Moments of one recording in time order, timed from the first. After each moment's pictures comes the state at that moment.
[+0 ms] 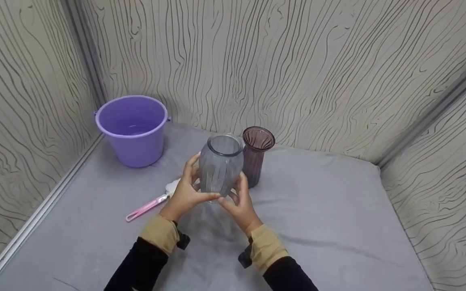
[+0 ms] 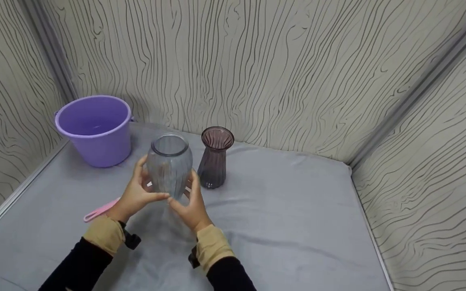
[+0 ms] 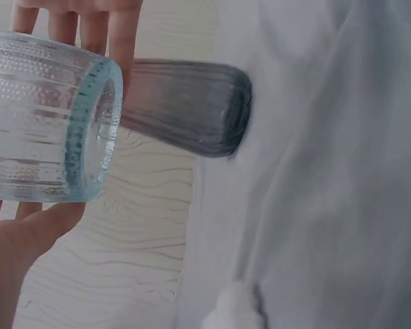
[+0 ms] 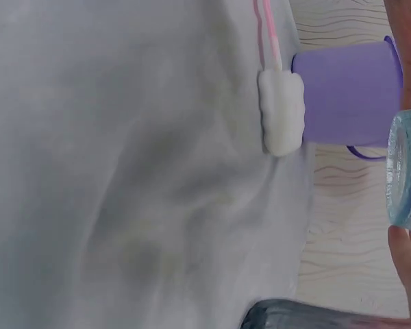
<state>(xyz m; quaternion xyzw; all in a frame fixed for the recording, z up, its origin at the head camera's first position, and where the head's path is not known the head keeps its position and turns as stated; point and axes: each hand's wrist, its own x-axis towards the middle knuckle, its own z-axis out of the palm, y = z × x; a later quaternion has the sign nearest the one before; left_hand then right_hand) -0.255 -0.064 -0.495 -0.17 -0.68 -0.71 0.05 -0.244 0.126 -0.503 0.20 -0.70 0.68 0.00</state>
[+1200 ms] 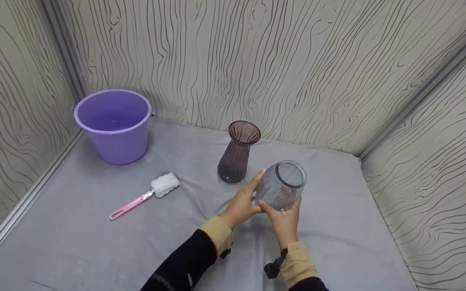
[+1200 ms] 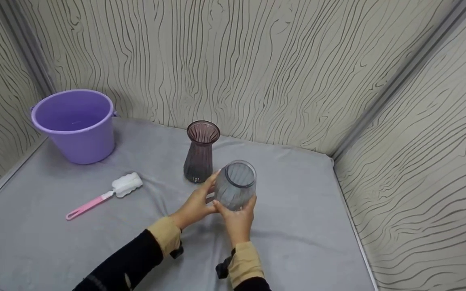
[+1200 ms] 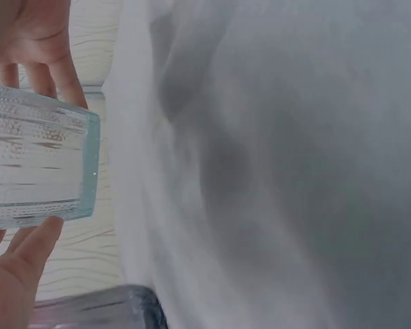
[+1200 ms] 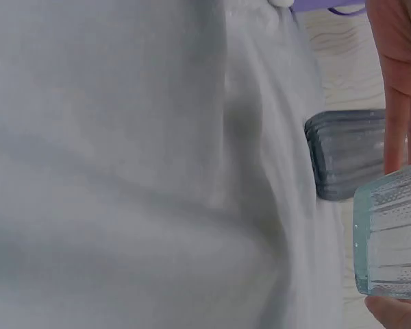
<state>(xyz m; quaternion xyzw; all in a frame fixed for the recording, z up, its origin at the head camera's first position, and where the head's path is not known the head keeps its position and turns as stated) -0.257 0.108 -0.523 -0.26 -0.76 -0.59 -0.02 -0.217 0.254 -0.530 -0.09 -0.74 0.63 0.19</state>
